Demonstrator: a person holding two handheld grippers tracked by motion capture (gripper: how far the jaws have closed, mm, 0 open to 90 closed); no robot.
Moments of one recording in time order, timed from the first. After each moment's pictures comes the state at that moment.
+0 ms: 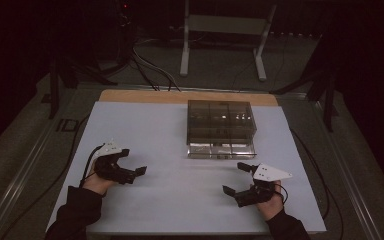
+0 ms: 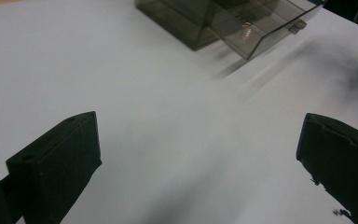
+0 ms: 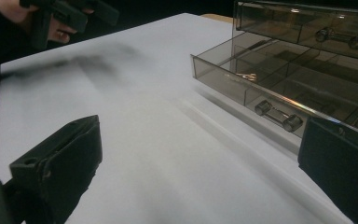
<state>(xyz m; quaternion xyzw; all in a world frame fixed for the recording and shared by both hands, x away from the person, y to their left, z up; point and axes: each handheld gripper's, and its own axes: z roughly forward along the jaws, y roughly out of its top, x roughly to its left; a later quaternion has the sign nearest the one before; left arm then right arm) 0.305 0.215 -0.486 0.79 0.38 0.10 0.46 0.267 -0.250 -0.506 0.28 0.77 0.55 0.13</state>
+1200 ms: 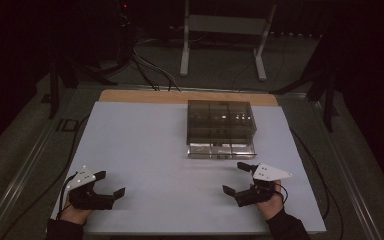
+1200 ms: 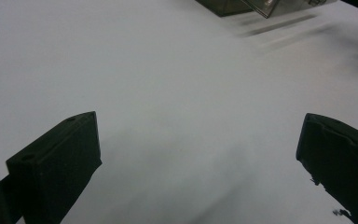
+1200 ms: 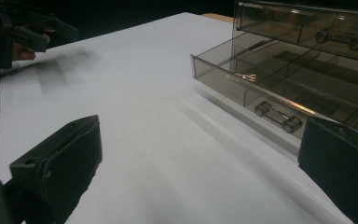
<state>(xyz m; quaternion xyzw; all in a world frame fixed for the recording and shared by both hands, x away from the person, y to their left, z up) 0.233 0.264 -0.513 0.76 0.42 0.15 0.47 0.267 -0.250 -0.505 0.28 0.77 0.55 0.13</state>
